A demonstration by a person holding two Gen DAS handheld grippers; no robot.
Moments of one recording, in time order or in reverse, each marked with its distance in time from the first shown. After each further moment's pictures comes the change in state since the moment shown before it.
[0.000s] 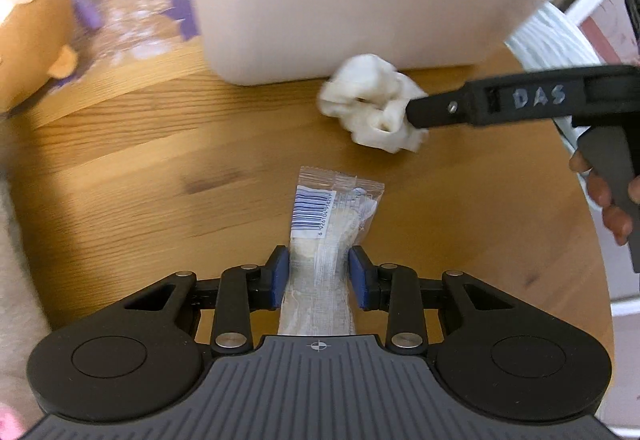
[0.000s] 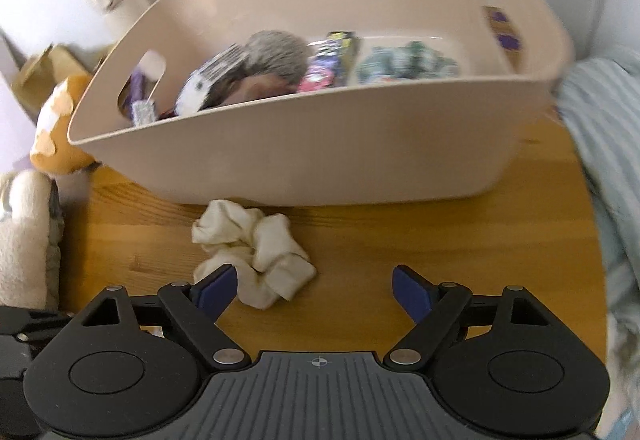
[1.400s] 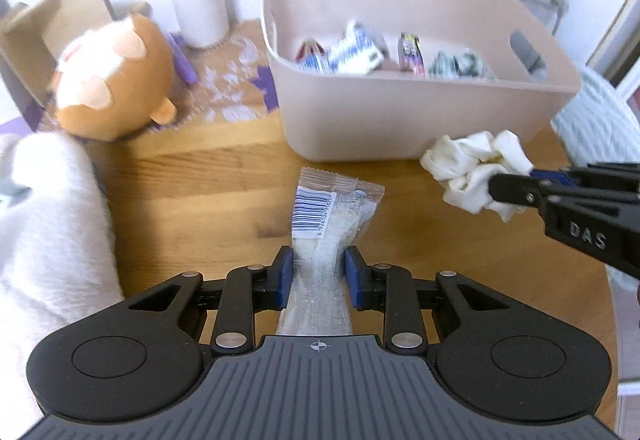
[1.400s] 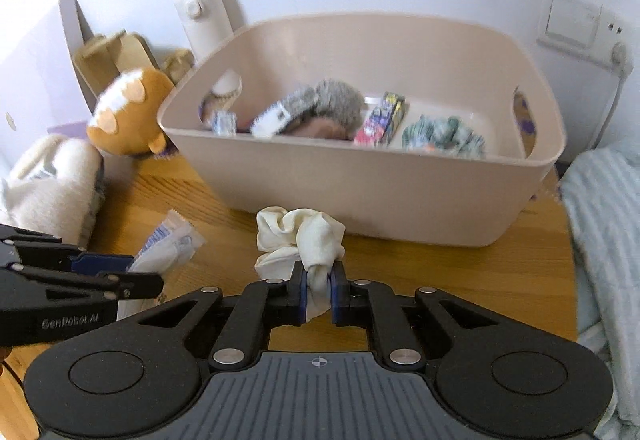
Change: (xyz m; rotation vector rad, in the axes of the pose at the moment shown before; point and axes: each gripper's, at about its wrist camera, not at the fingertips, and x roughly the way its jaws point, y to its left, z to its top) left arm -0.062 -0.014 0.015 -0.119 -0.178 0.222; right arm -0.065 0.024 -0.021 -0.196 -0.164 0.013
